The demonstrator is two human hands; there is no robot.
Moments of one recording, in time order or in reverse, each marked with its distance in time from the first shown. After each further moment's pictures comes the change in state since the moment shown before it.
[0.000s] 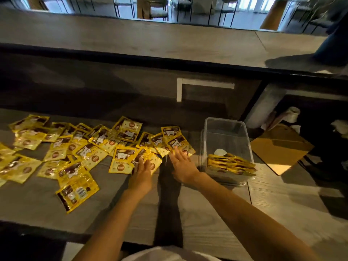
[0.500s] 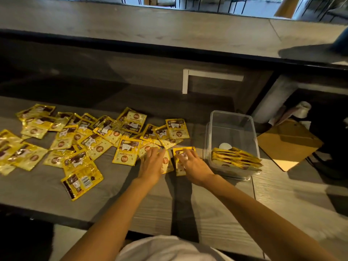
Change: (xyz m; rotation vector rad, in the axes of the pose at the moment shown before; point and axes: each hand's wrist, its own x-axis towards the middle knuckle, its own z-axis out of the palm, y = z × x) left_hand 0.006 0.010 0.006 0.132 0.155 0.218; right_hand -0.017 0.019 0.011 -0.147 0.070 -0.137
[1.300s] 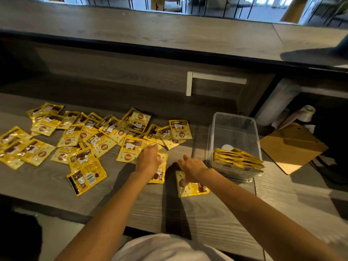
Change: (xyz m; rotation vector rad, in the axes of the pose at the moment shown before) left_hand -0.007 0.003 -0.033 -0.237 0.130 -0.235; right_hand 0.006 -0.017 -0.013 -0.139 -0.212 0.027
